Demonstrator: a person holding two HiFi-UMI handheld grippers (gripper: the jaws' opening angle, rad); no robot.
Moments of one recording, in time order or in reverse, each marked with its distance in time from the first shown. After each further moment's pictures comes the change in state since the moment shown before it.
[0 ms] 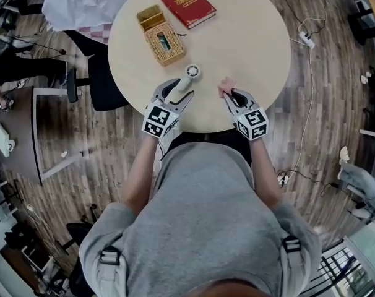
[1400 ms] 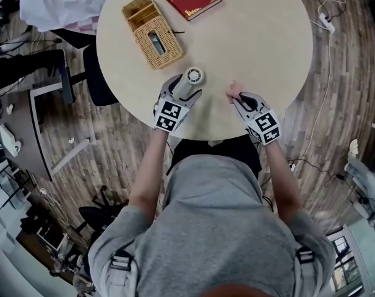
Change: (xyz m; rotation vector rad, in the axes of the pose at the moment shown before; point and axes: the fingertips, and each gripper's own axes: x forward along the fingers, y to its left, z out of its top) left arm 0.126 0.057 -0.108 -0.082 0.271 0.018; right arm 0.056 -0.067 -0.070 0.034 0.222 0.159
